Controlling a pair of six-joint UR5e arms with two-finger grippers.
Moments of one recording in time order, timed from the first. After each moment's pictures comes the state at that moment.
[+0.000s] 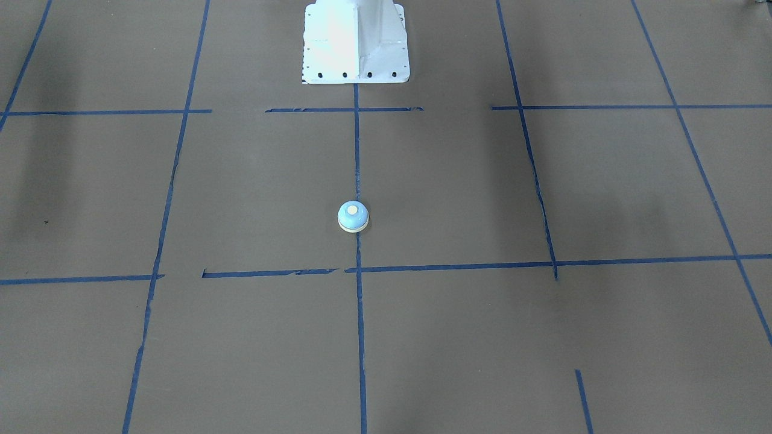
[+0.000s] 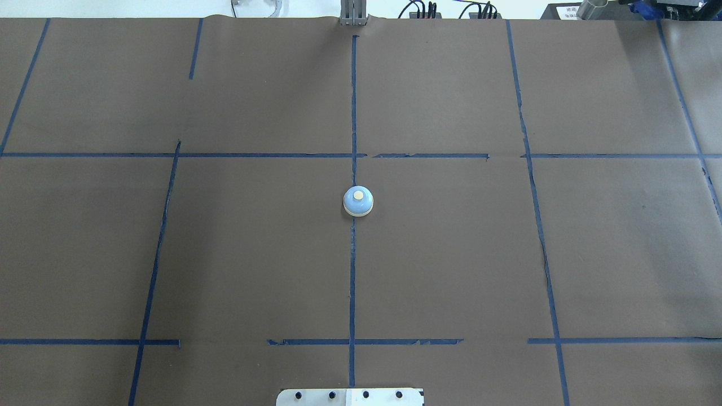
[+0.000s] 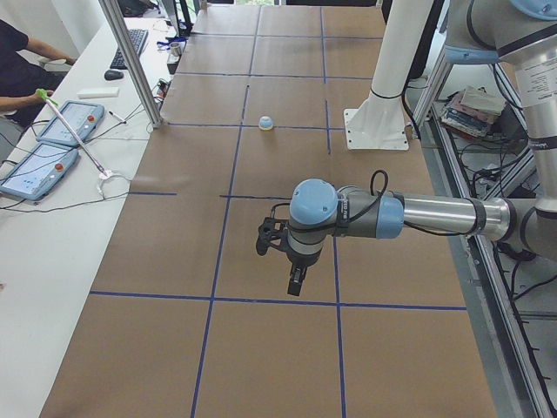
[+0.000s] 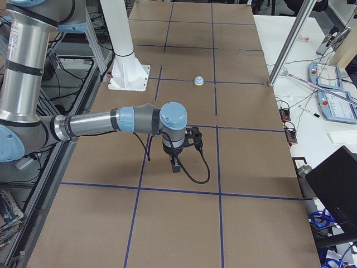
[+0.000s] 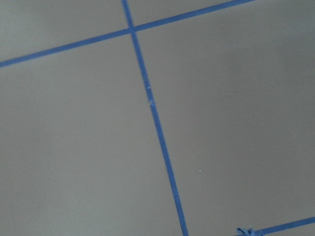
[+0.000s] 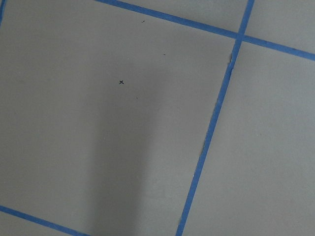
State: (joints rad) left arm -1.63 -1.18 -2.01 -1.54 -2.36 0.18; right arm 1.56 -1.83 2.03 -1.79 2.39 -0.25
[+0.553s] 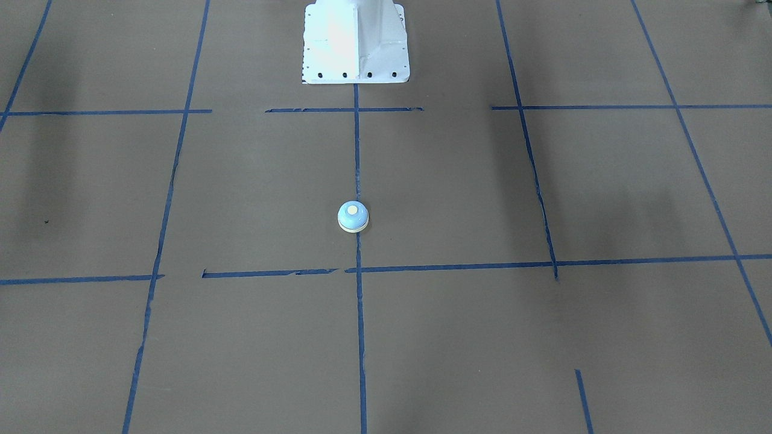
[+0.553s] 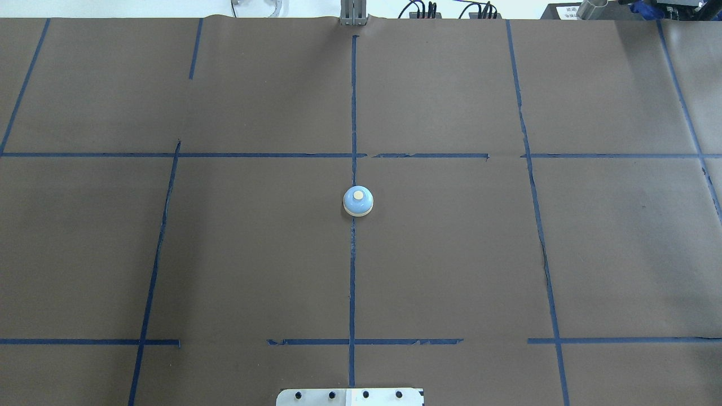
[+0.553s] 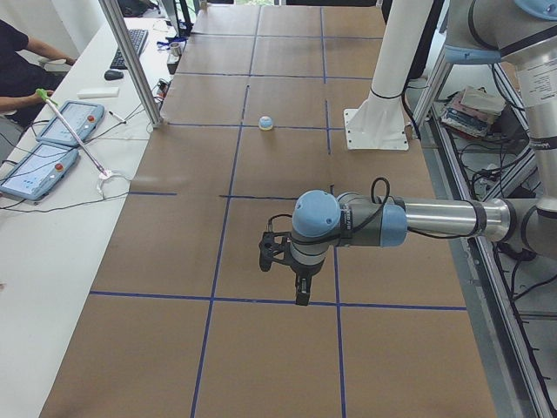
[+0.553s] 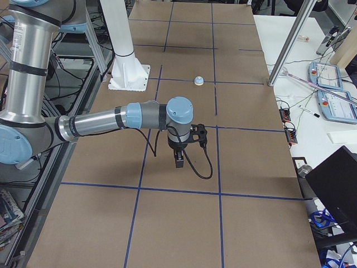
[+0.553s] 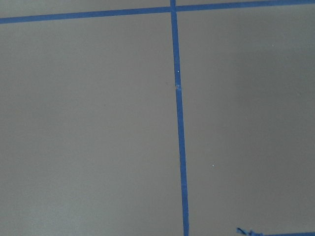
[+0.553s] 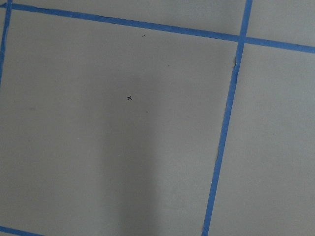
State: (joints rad) left arm -1.63 -1.21 -1.98 -1.54 -2.36 0.07; right arm 1.51 -1.79 2.02 -1.79 2.39 -0.11
